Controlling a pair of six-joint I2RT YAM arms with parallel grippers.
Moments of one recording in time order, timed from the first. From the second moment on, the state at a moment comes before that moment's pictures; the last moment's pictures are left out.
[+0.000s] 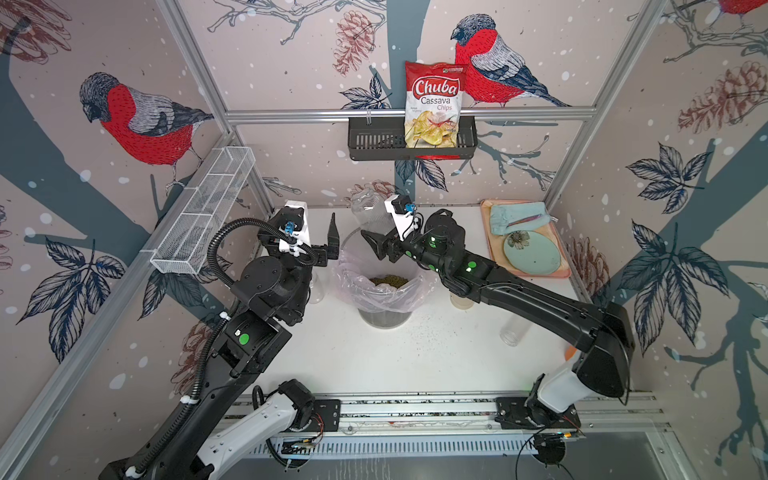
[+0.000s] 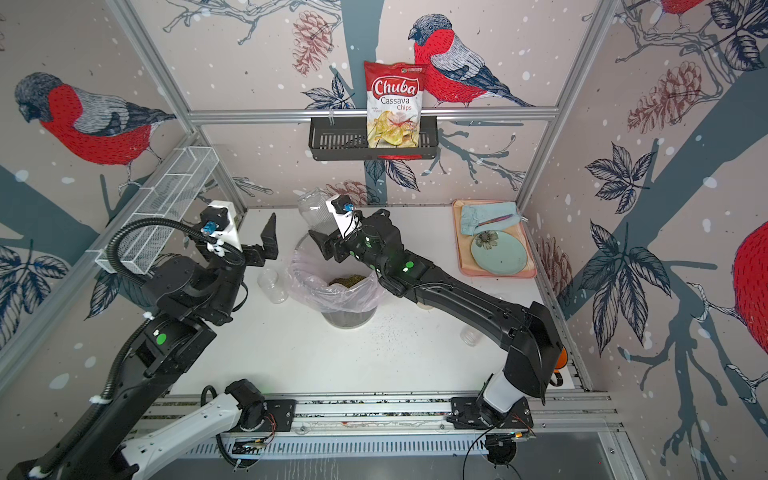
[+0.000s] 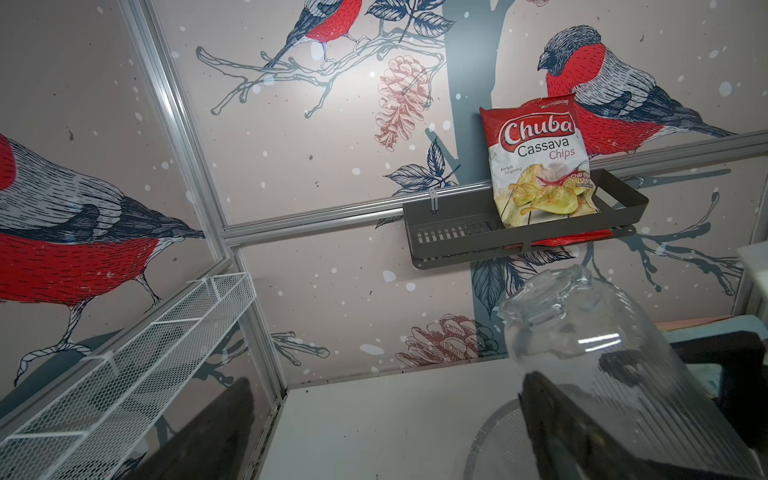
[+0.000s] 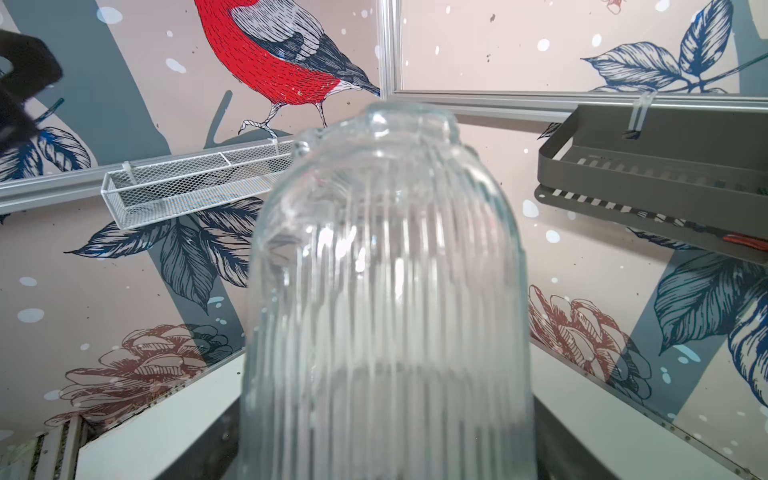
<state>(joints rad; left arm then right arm) -0.63 0.79 1.12 -0.17 -0.58 0.24 0.96 1.58 1.40 0.13 0.01 0.02</state>
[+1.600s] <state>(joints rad) -0.63 0.78 1.06 -0.14 -0.60 0.24 0.83 1.60 1.45 0.13 -0.31 0.30</state>
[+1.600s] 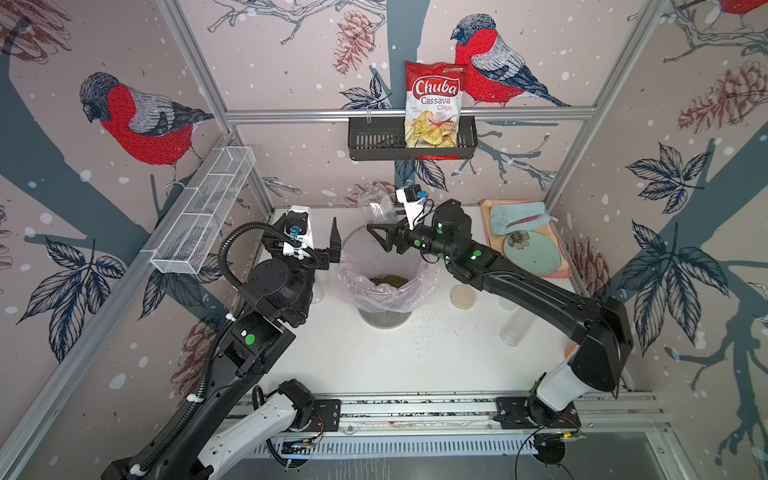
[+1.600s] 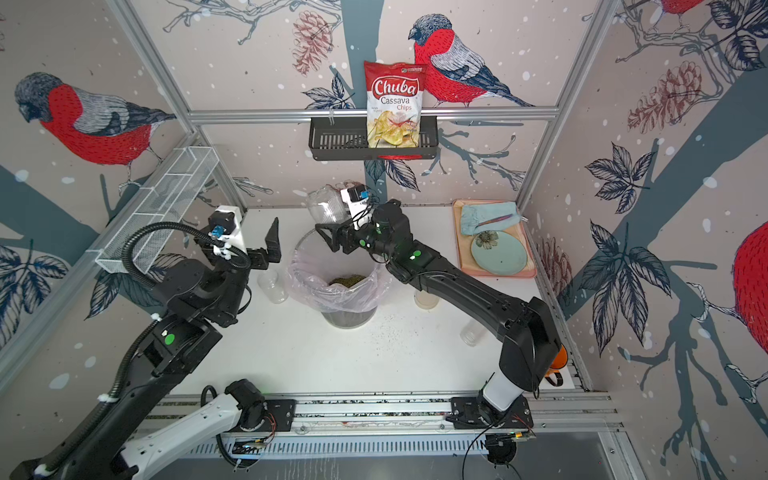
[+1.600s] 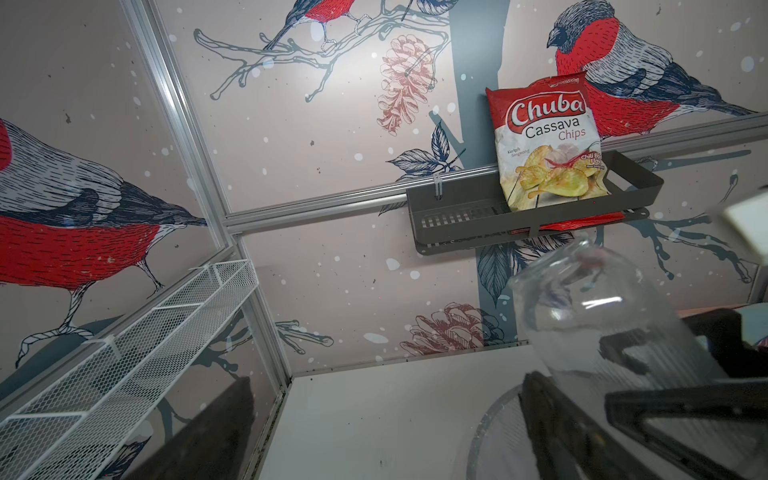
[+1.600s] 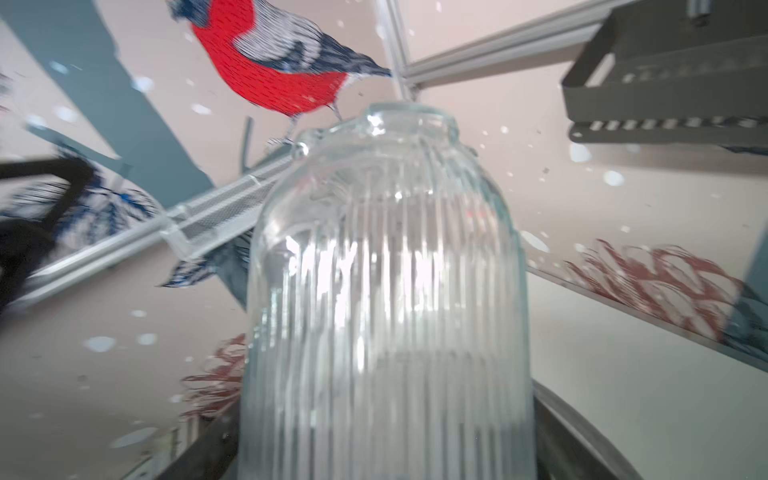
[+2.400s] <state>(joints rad) -0.63 0.79 1.04 -0.09 -0.58 0.26 0.71 1.51 1.46 0.18 -0.74 0.46</state>
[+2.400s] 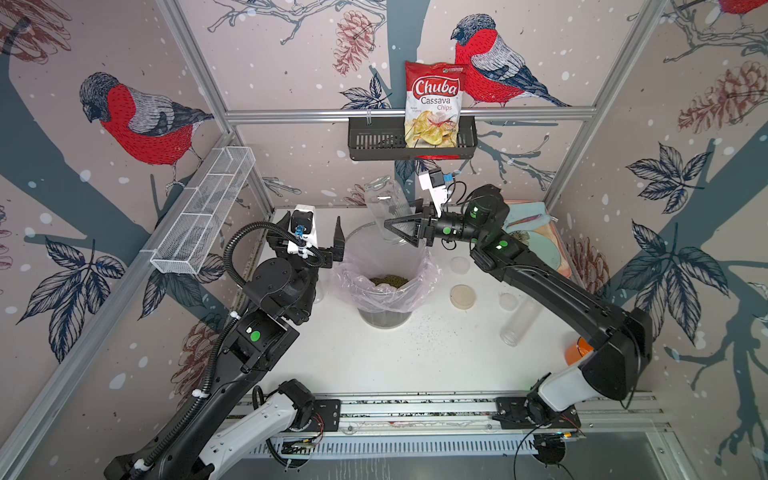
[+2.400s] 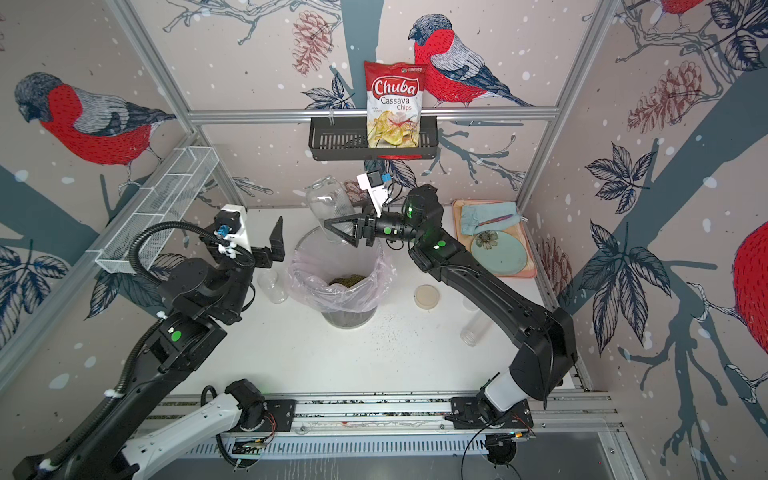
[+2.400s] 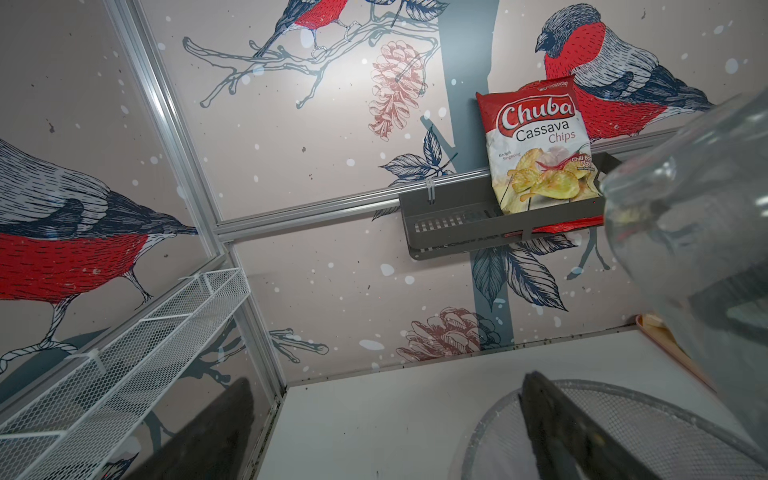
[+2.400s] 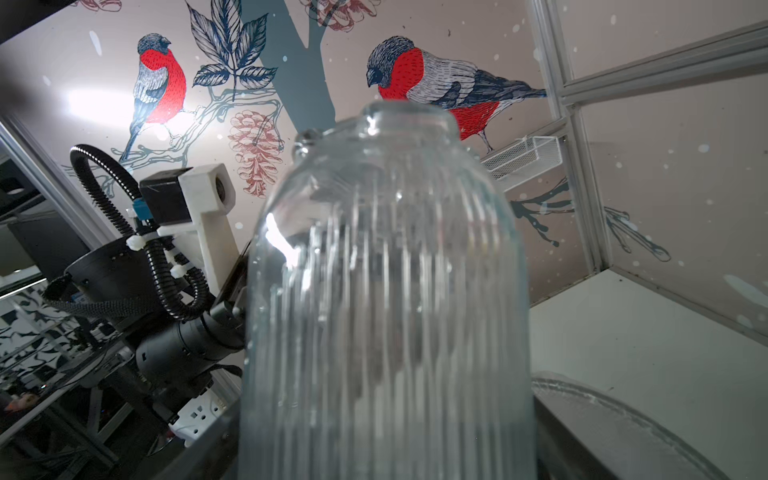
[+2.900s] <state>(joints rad) -0.62 0.82 1.00 -0.01 -0.60 0.27 0.57 1.45 1.73 -0.46 -0.22 0.33</state>
